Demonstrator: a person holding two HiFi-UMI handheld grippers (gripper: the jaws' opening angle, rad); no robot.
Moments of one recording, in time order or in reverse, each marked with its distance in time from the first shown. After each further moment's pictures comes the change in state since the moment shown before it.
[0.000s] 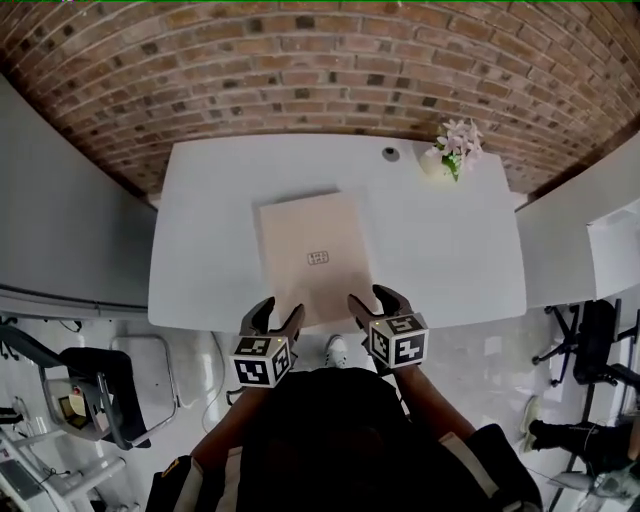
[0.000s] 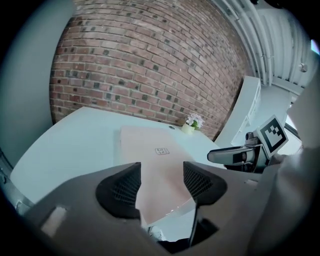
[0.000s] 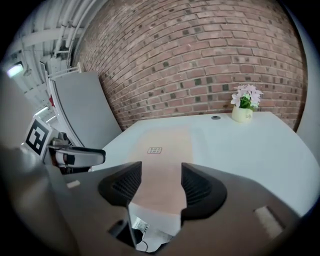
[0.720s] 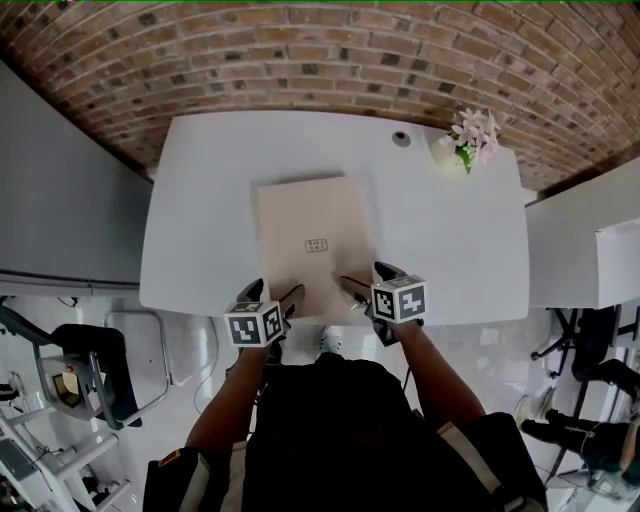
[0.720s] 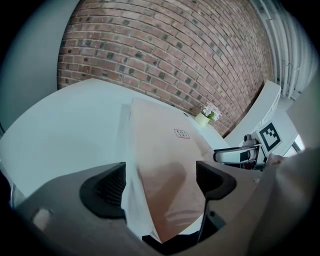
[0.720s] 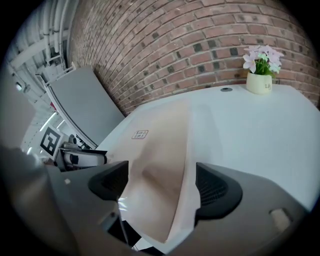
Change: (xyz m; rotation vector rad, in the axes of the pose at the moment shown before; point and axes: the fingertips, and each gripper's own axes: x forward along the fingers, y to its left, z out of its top) left arm 0.059 0.040 -0.047 -0.180 0.144 0.037; right arm 0.070 -0.039 -0.032 0.048 0.205 0.153
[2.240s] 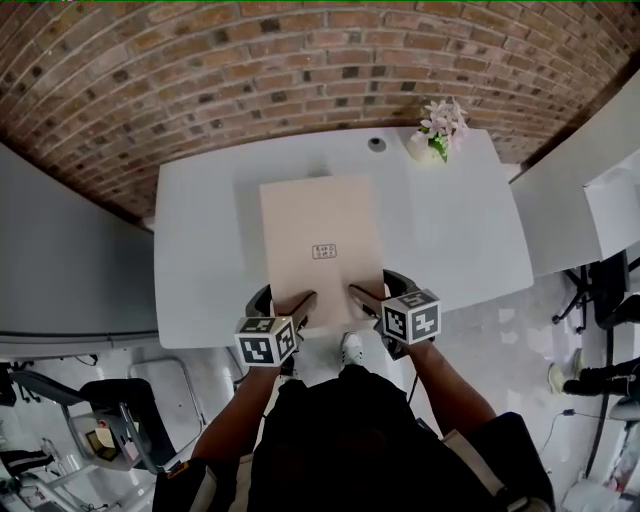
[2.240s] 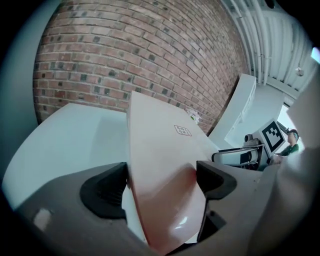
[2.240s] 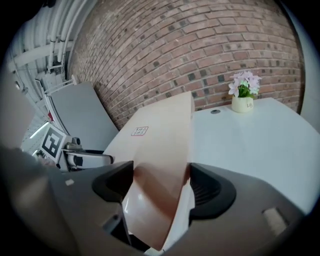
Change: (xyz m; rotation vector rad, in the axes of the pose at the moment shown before) left arm -0.029 -0.037 0.058 0.222 -0.067 -0.123; right arm -0.054 0.039 0.026 0.065 -0.212 -0.086
